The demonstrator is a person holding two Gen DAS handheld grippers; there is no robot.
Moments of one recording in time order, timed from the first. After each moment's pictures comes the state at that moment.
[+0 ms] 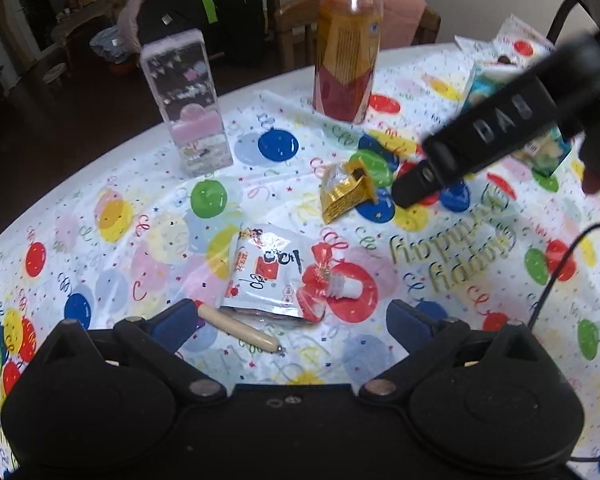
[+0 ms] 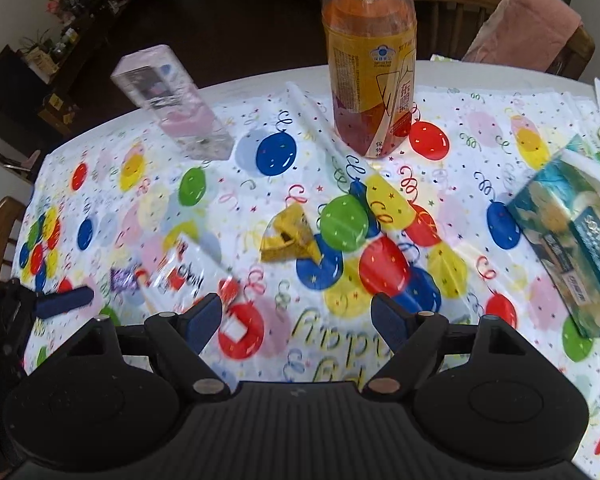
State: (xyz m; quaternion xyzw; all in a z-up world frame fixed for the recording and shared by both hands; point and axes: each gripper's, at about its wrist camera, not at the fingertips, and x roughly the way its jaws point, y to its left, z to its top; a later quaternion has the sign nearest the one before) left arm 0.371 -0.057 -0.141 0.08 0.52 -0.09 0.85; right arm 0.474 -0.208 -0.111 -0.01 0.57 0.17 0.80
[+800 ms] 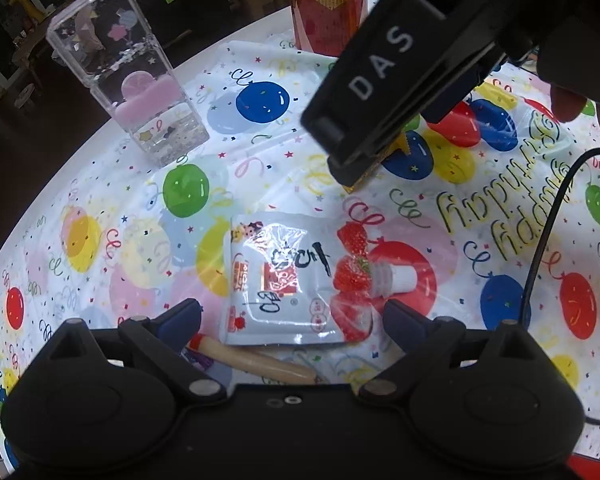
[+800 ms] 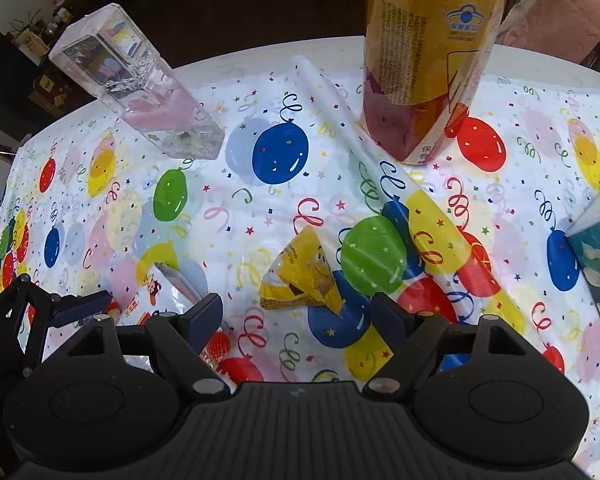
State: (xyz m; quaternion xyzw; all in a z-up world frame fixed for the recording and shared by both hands) left arm 0.411 -0.060 -0.195 0.17 0.55 -0.12 0.81; right arm 0.521 -0.171 -0.161 -0.02 0.59 0.17 0.79
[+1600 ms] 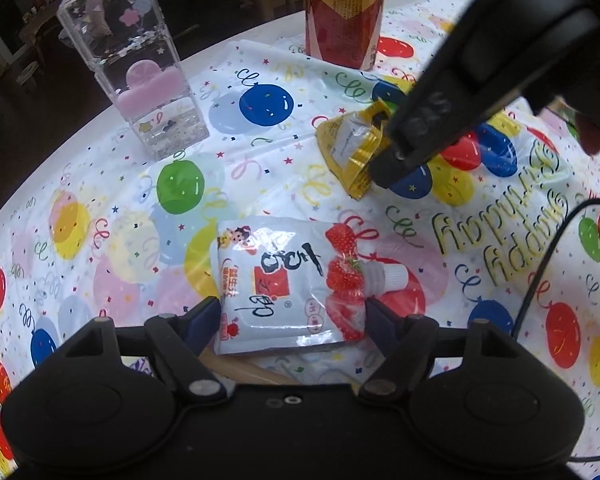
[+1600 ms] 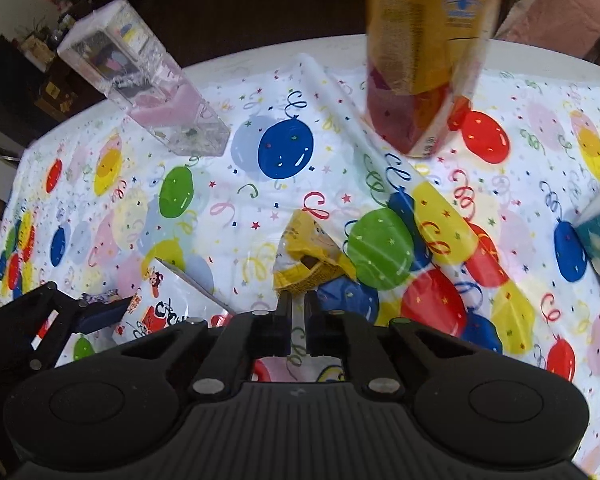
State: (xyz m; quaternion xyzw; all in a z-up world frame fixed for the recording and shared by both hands) left arm 0.414 -0.056 -0.193 0.11 0.55 -0.11 0.82; right arm 0.511 -0.178 -0.161 -0.01 0.58 0.18 0.79
